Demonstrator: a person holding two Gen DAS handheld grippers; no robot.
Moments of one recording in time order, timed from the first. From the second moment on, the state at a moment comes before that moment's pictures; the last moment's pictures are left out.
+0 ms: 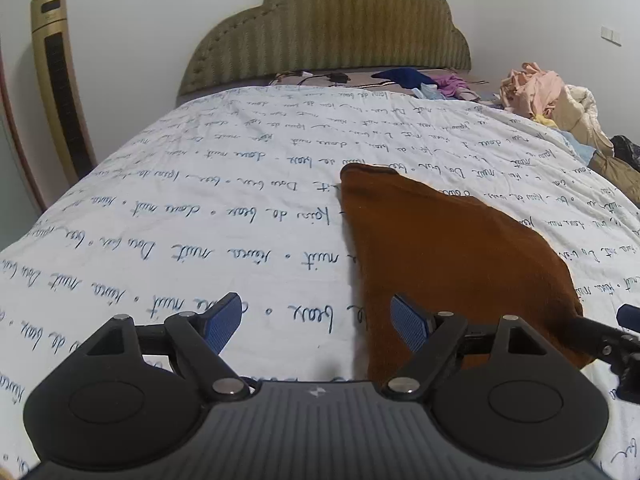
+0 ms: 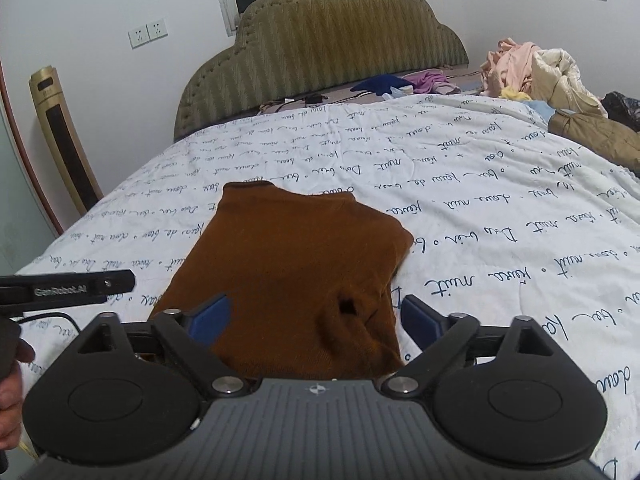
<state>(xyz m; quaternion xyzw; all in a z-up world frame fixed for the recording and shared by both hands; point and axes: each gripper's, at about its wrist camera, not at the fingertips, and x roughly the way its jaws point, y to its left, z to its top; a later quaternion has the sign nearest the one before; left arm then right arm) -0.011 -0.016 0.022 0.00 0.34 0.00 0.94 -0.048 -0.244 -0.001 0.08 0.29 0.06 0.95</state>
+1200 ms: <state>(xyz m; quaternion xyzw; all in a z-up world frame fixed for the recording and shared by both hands) -0.027 -0.004 0.004 -0.03 0.37 0.01 0.93 -0.064 -0.226 -0.011 0.05 0.29 0.04 0.95</state>
